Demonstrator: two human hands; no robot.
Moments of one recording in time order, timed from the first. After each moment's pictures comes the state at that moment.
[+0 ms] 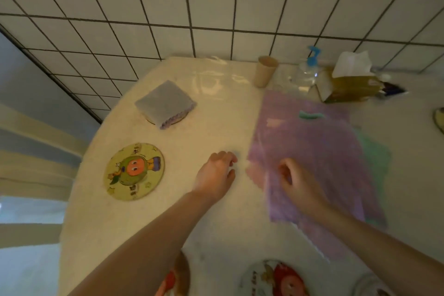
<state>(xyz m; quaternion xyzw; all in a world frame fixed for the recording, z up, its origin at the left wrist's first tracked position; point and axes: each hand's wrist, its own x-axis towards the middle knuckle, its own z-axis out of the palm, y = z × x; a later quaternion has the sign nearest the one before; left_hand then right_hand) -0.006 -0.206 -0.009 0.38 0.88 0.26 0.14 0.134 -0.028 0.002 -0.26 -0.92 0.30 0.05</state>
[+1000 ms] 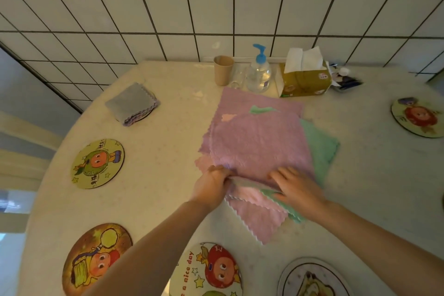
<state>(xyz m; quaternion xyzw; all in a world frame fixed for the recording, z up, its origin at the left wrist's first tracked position) 0.107 -0.109 -0.011 0.36 0.88 0.22 0.19 0.243 0.098 -0.009 -0.04 -0.99 0.09 -0.08</state>
